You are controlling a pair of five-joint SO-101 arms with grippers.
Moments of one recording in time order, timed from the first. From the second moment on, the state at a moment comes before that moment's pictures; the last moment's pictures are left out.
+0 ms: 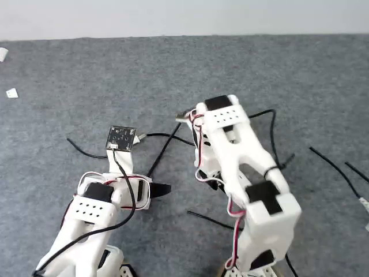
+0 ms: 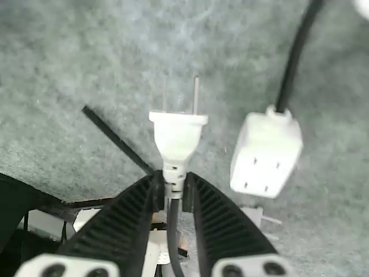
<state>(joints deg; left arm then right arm) 8.6 -42.0 71.3 52.4 10.6 -20.6 19.7 -0.4 100.3 20.3</state>
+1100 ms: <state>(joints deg) 8.7 -42.4 72.7 52.2 10.6 3.7 -40.1 54.6 83.9 43.0</state>
